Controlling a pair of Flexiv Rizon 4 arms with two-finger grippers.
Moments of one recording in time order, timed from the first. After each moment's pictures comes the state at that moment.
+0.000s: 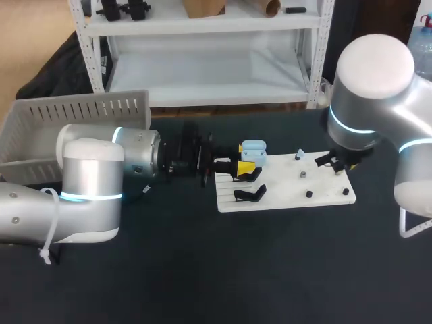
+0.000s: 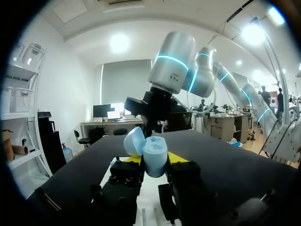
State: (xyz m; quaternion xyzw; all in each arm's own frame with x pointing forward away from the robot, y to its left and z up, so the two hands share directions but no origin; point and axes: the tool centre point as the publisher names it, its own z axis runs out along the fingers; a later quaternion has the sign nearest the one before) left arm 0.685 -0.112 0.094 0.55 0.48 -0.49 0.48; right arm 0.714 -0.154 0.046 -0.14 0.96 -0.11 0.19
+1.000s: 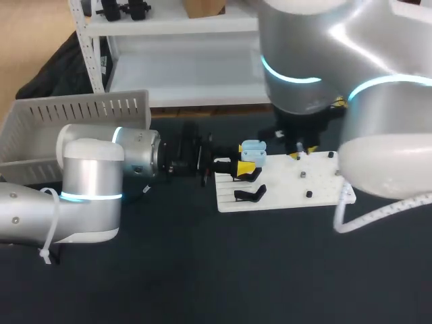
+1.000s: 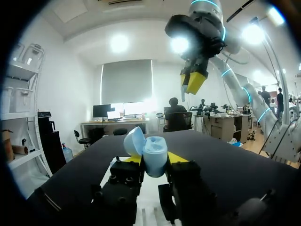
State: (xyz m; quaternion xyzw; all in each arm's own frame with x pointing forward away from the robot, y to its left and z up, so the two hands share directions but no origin) left arm 0.685 -0.112 0.094 0.55 0.48 -0.49 0.48; right arm 0.603 -0.014 0.192 -0.10 0.98 -0.09 0.17
